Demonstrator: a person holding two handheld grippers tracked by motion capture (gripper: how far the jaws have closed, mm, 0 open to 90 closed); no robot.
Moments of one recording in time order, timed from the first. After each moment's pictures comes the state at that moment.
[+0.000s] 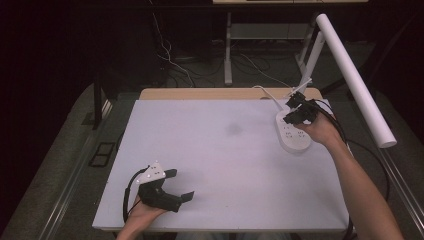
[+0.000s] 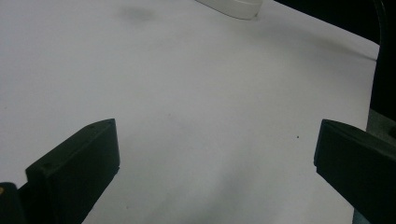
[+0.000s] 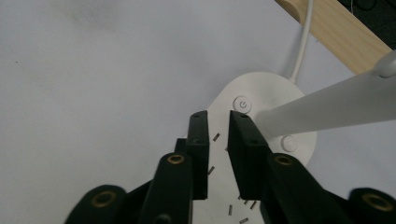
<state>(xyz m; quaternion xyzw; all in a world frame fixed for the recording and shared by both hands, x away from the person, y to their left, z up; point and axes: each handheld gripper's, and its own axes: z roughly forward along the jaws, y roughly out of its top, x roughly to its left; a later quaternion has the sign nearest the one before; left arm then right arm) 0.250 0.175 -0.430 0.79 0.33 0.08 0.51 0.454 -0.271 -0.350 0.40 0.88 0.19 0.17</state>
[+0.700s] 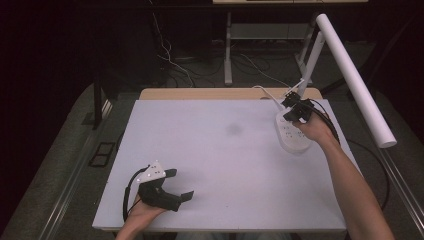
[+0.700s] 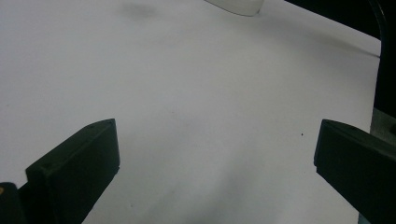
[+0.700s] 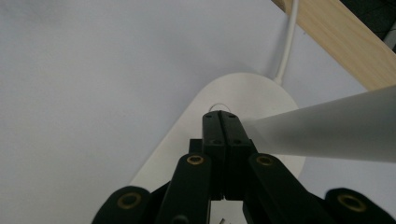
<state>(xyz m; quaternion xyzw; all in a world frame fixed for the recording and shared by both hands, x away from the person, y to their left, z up) 0.253 0.176 -0.431 0.80 0.32 0.08 0.50 0.478 -0.267 -0.373 0.42 0.87 0.16 0.19</state>
